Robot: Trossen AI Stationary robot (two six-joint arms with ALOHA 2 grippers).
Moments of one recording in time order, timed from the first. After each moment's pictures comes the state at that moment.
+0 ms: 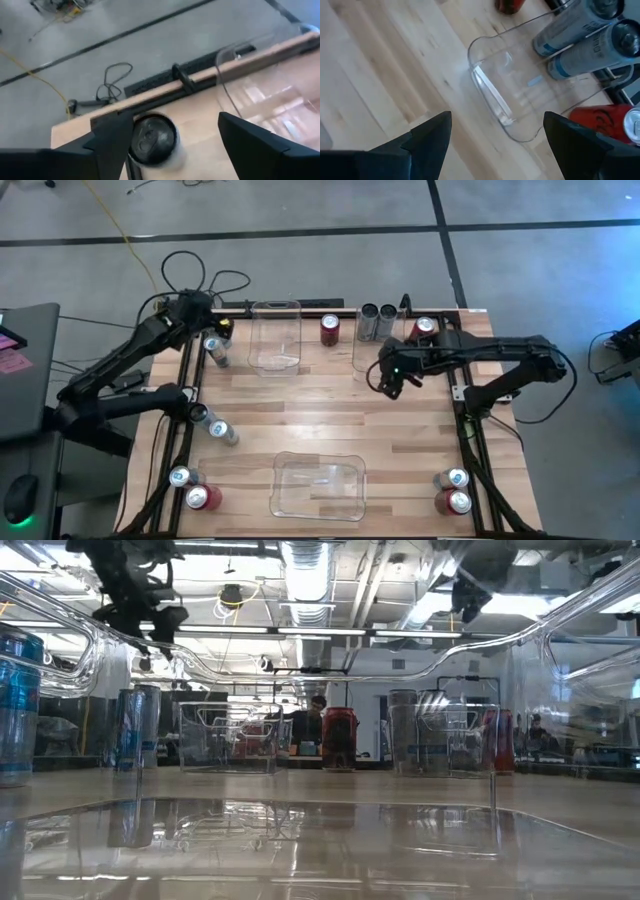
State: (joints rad) left arm 0.83 0.90 0.92 -0.72 -0.47 -0.15; right arm 0.01 1.36 1.42 -1.27 0.39 0.51
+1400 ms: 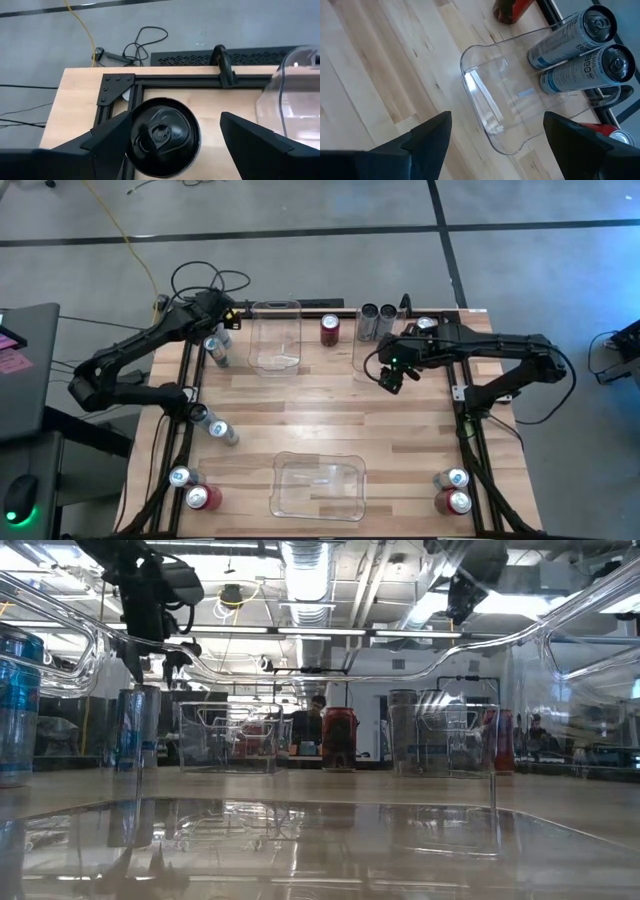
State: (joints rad) left arm 0.83 1.15 0.92 -0.74 -0.64 -0.57; right arm -0.05 1.36 1.42 -1.23 0.38 0.34
